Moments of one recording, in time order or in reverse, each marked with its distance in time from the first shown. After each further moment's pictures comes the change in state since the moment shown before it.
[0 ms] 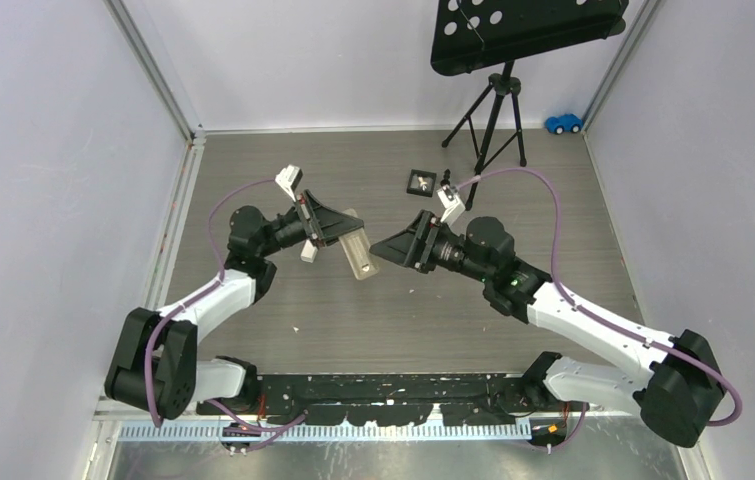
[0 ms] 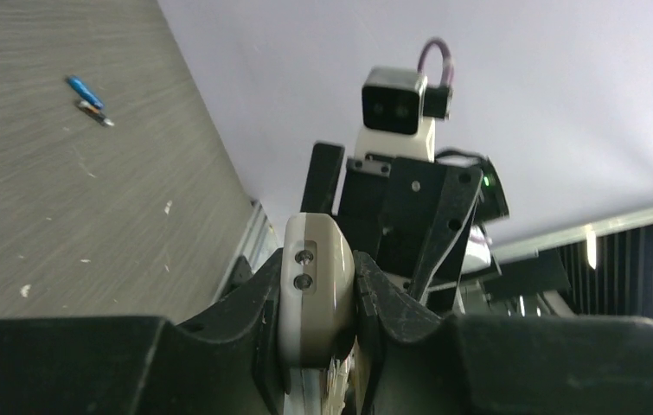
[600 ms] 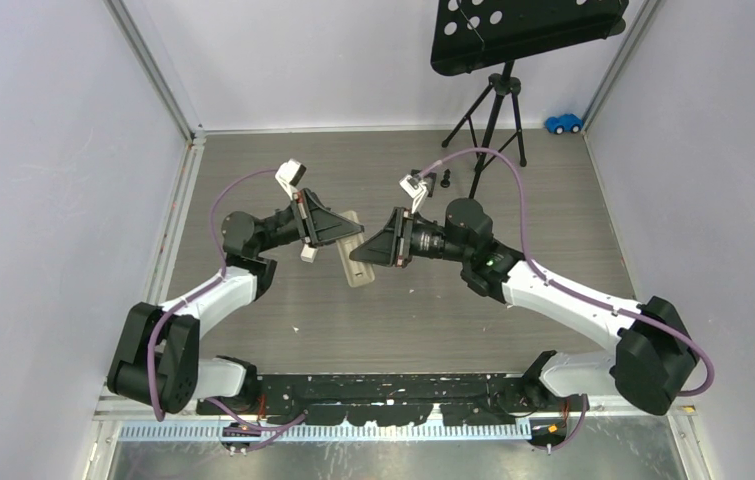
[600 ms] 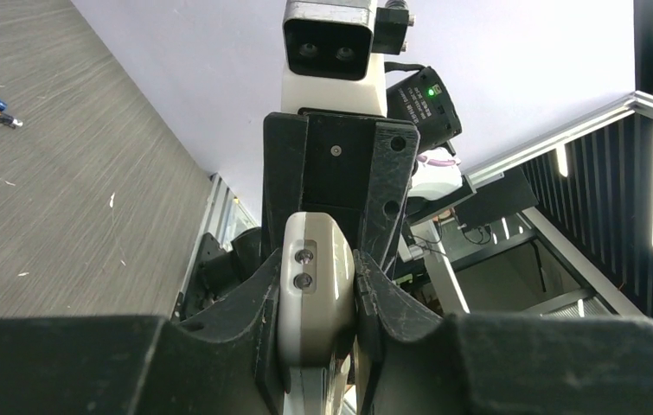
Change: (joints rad) left arm 0.001 0.030 0.026 0.299 0.188 -0.136; right arm -0.004 0.175 0.139 0.124 -0.323 -0.117
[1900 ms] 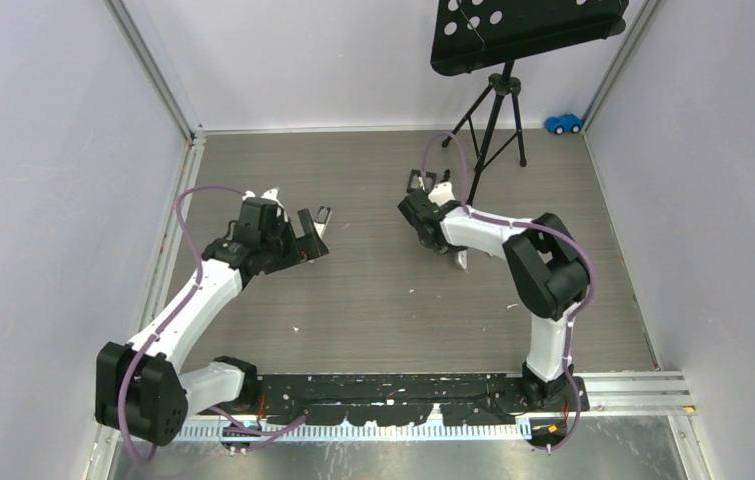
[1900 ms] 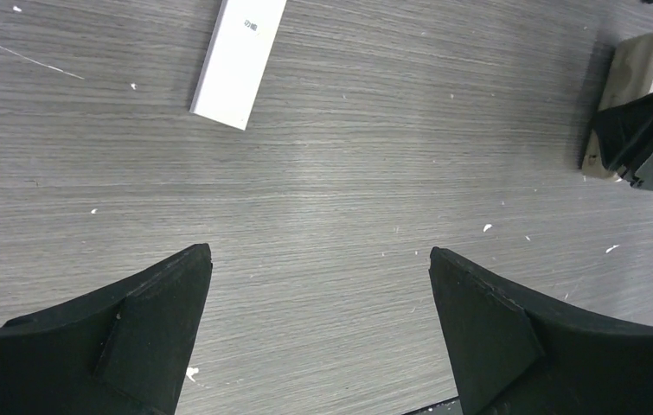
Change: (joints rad) left arm 0.000 -0.163 0.233 -1.654 -0.896 0.930; right arm -0.146 0.623 0.380 -0.975 1.254 -0.473
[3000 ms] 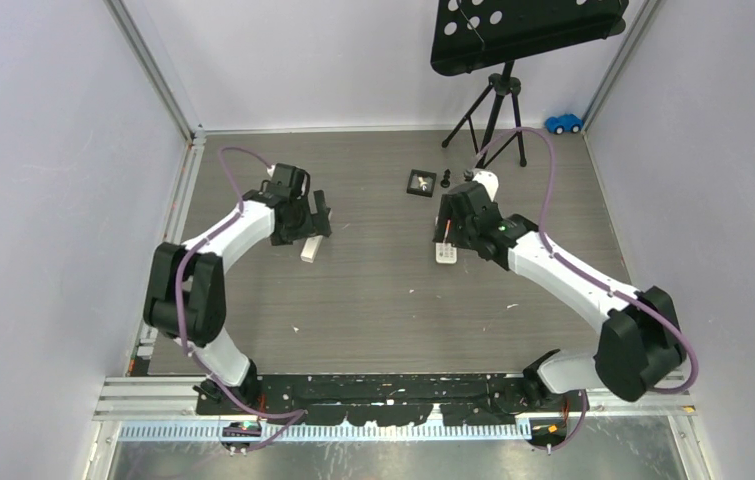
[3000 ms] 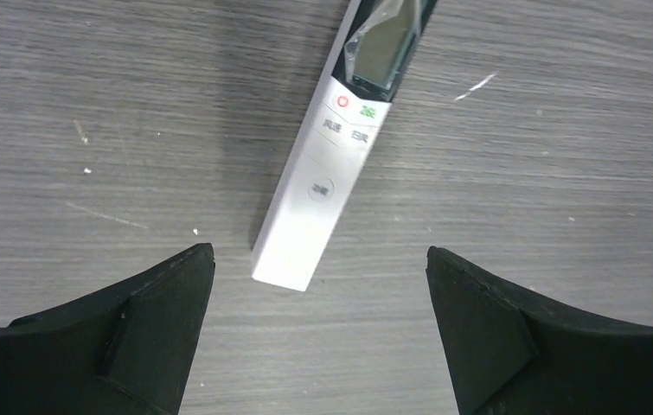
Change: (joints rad) left arm 0.008 0.486 0.314 -0.028 -0.150 0.115; right arm -0.067 -0.496 -0.212 0.157 -0.361 0.109
